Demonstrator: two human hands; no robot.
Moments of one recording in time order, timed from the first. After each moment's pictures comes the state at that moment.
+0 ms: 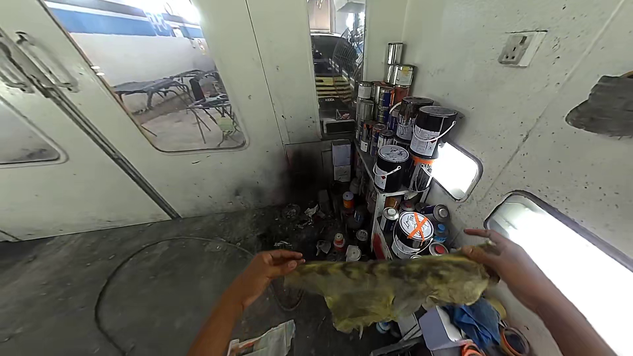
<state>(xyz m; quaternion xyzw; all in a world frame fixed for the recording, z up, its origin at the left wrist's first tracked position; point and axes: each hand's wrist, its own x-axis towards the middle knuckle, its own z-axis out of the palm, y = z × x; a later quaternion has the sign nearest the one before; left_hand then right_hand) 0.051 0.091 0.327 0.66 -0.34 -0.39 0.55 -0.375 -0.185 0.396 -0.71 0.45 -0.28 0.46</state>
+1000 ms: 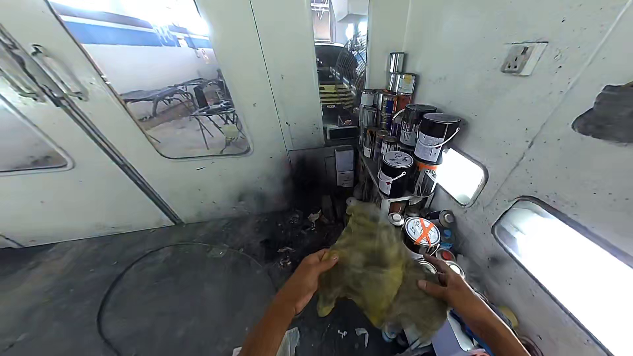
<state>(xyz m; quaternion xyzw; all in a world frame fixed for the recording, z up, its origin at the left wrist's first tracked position) 0.000 0.043 0.326 0.57 -0.28 -0.50 0.59 -0.307 -0.142 0.312 -0.67 0.39 -0.17 0.61</state>
